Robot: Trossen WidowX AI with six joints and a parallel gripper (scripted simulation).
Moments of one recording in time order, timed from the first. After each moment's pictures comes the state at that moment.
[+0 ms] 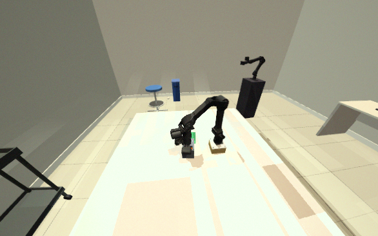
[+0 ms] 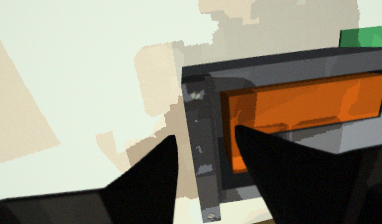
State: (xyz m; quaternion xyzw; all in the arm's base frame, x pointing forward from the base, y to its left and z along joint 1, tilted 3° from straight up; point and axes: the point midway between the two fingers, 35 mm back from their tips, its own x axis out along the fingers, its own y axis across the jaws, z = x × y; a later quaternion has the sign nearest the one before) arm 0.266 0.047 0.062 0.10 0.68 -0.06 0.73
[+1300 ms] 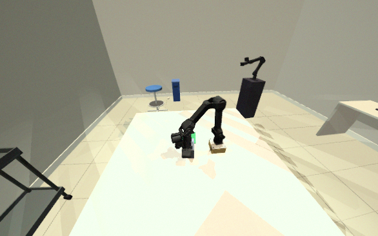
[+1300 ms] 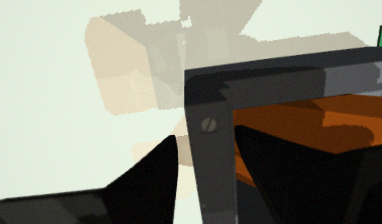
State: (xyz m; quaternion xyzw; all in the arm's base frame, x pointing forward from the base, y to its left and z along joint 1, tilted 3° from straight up) arm 0.268 0.050 0.028 0.10 0.68 -0.06 0.73
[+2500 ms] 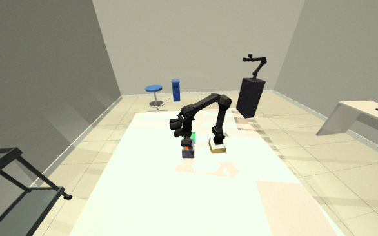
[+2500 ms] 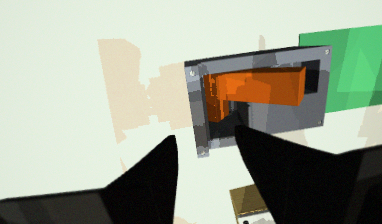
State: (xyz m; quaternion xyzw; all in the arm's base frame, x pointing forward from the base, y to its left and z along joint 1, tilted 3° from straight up) arm 0.261 0.046 0.133 0.11 0.67 -0.06 0.73
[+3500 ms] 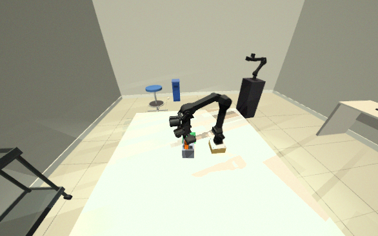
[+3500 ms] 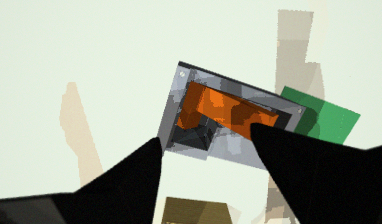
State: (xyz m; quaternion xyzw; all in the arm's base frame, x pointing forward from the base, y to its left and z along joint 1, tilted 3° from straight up) arm 0.262 0.023 0.134 -0.07 0.67 0.09 0.73
